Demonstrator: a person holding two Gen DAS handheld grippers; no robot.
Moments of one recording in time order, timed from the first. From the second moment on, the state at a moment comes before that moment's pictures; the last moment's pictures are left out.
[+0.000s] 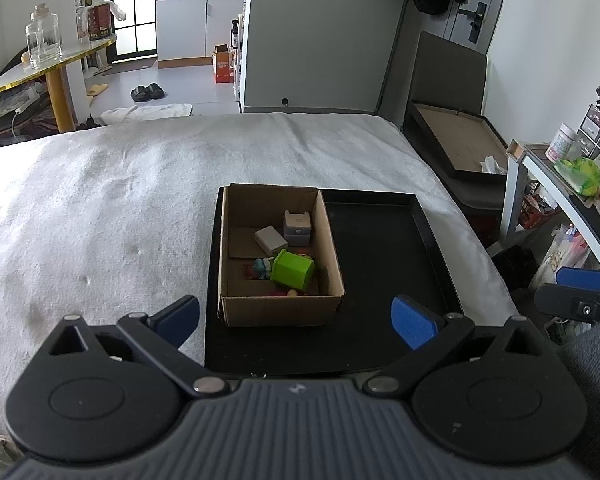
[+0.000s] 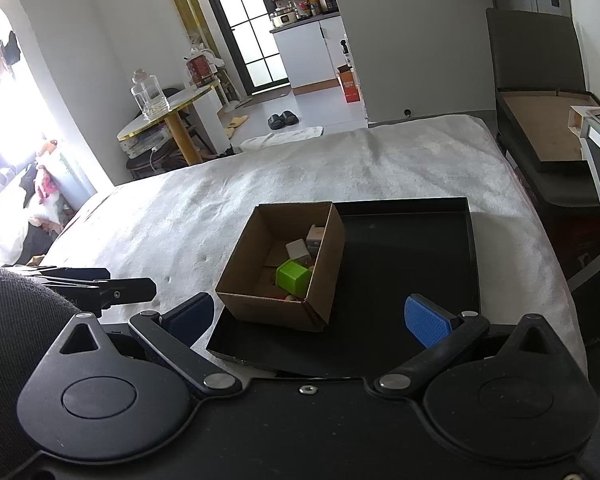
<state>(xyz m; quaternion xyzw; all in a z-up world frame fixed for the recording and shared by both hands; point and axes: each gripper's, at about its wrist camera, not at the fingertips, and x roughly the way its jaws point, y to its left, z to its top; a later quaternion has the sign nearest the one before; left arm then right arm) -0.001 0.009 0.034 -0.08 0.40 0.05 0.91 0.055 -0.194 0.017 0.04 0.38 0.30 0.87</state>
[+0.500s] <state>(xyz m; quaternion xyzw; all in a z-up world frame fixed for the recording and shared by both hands) -0.003 0.008 0.036 -0.08 0.40 0.05 0.91 0.054 -0.194 0.017 0.04 0.38 0.30 0.87</state>
